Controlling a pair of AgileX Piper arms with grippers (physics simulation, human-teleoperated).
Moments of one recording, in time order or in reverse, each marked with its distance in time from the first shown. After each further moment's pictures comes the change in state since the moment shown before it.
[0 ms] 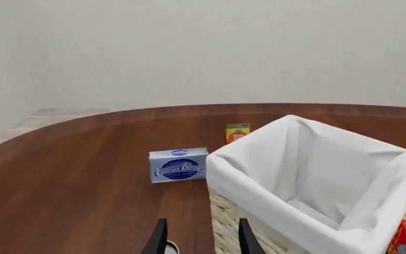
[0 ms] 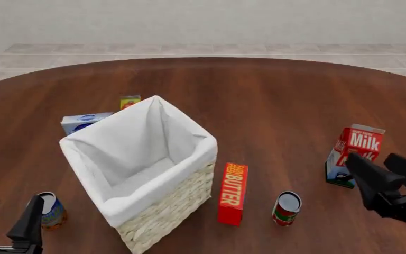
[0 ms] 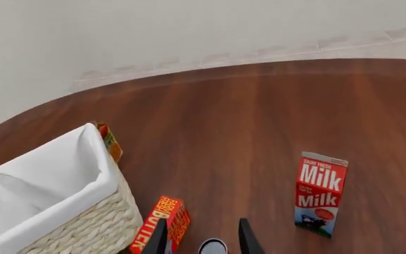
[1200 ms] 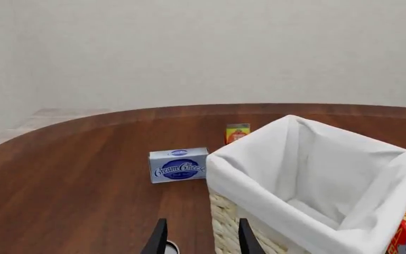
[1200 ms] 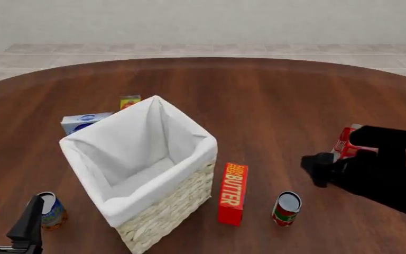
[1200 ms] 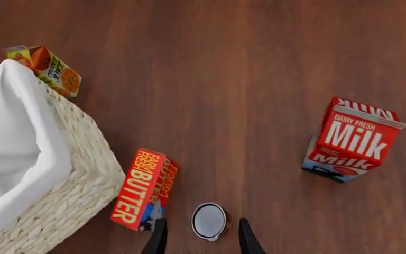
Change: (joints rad) left arm 0.001 -0.001 -0.001 0.003 0.000; right arm 0.031 0.498 -0.169 0.160 0.057
